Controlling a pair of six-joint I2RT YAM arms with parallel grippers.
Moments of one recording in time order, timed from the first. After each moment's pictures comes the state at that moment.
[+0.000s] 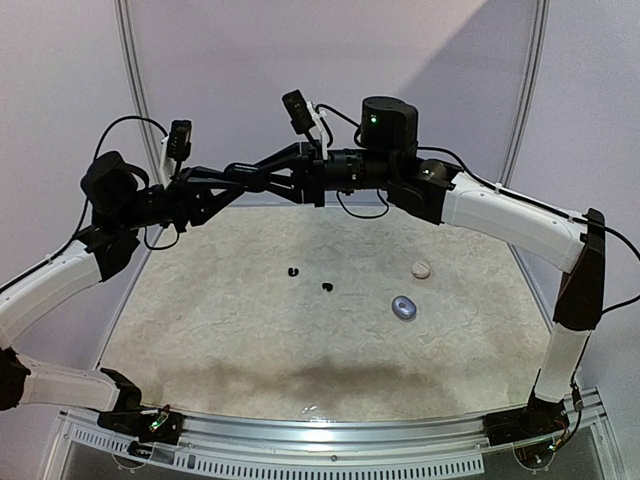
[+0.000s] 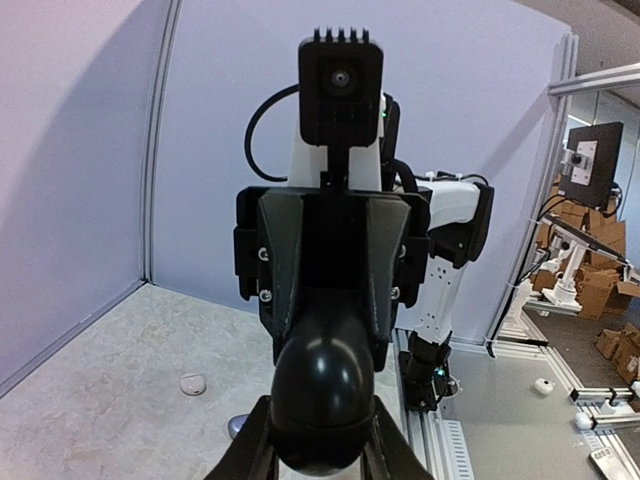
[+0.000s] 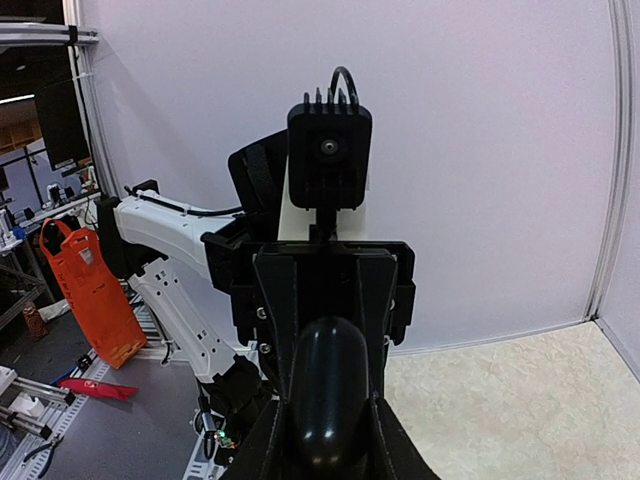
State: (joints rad) left arm -0.43 1.12 0.92 0.45 0.96 -0.39; right arm 0.94 1.87 1.84 0.07 -0.71 0.19
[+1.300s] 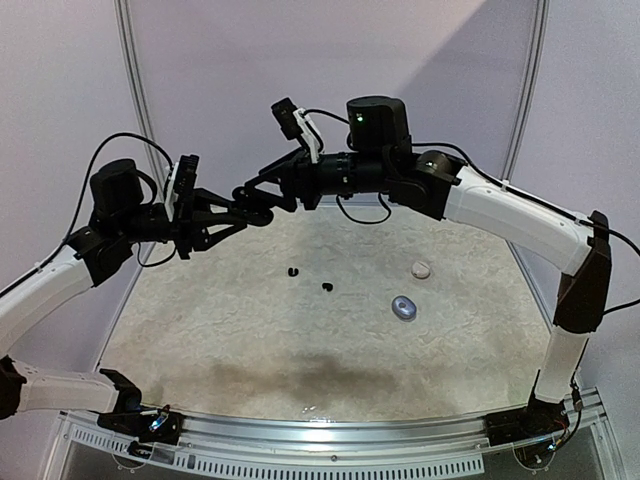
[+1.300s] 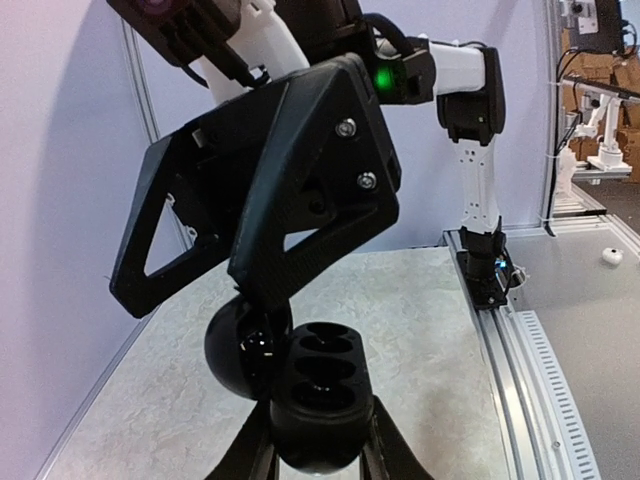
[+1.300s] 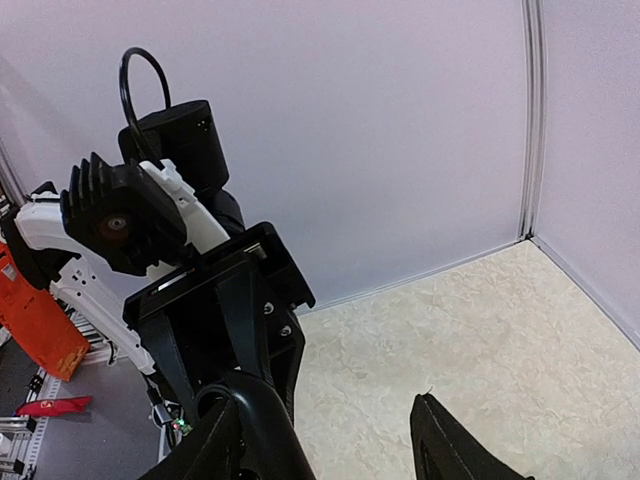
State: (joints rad) left arm -0.46 1.06 0.92 0.09 0.97 0.20; right arm 0.97 1.87 1.92 -0.20 -0.43 0.16
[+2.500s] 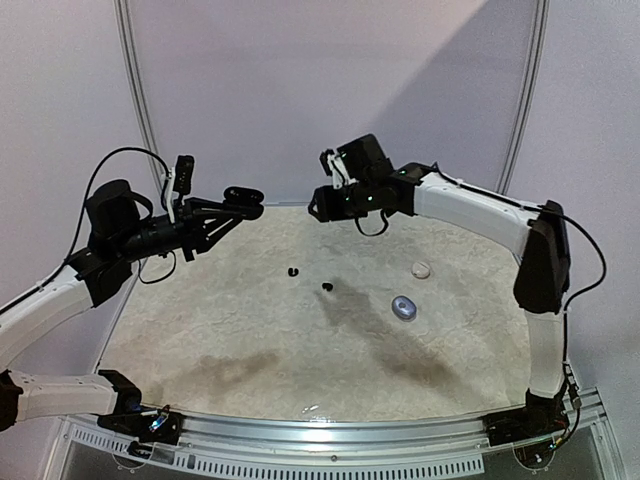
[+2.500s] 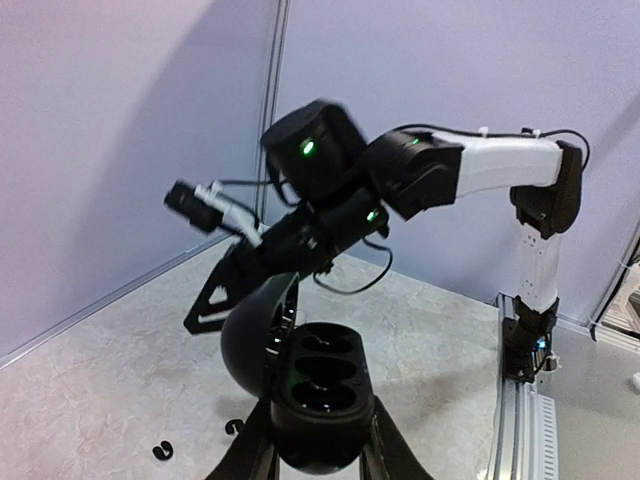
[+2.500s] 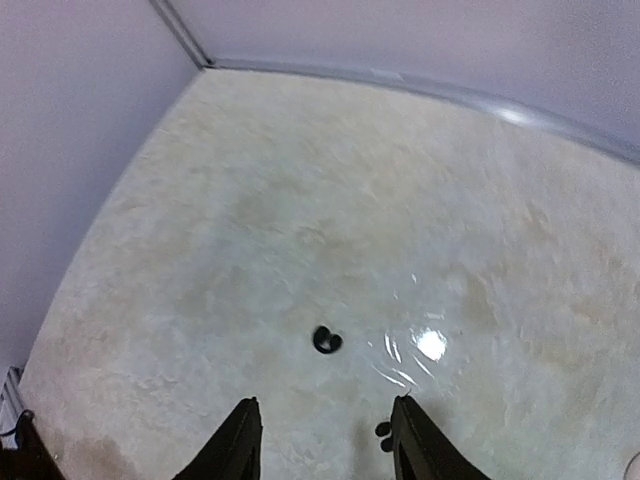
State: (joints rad) left arm -0.45 0.98 0.77 0.20 0.65 -0.15; right arm 0.79 2.09 1.97 -0.48 0.00 0.40
